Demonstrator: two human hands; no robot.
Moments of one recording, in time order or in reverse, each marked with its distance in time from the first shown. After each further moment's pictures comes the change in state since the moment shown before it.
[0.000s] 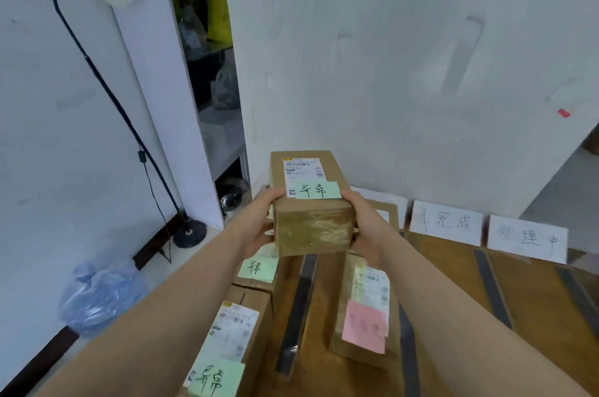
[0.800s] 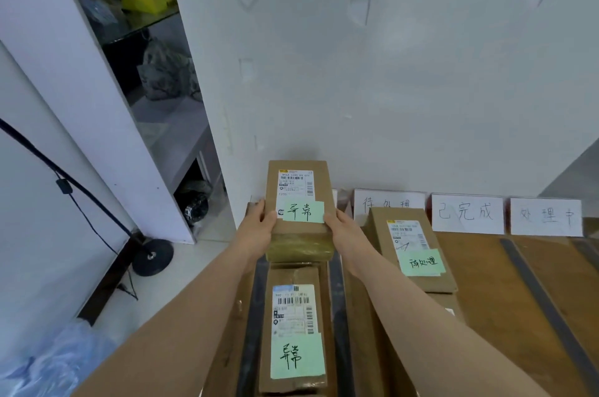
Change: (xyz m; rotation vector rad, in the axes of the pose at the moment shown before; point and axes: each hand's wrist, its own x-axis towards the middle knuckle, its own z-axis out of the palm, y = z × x) left_hand 0.195 0.003 -0.071 0.483 -0.091 0.088; right_hand 0.173 0.022 0.072 -0.135 0.344 0.014
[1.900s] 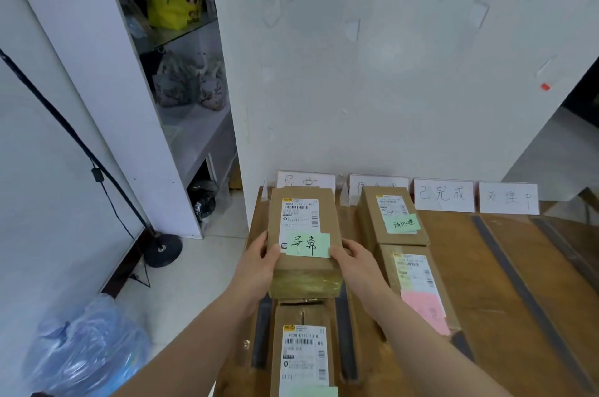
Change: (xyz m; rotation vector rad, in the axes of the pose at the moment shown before) left_hand -0.174 -0.053 -0.015 -0.201 -0.037 -0.003; right_hand -0.175 0.054 0.010 -0.137 0.102 -0.045
